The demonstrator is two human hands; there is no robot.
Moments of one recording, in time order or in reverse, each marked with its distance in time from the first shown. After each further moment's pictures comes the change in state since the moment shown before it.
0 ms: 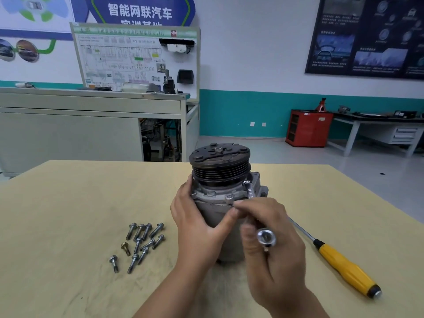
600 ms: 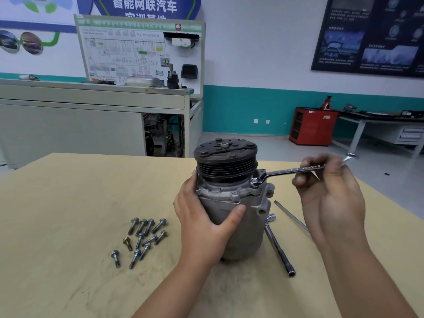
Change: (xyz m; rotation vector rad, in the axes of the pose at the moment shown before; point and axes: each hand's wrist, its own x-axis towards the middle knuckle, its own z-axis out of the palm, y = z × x) left_hand -0.003 0.007 -0.003 -0.056 -0.022 0.009; right_hand 0.048 0.058 -0.036 0.801 0.373 0.740
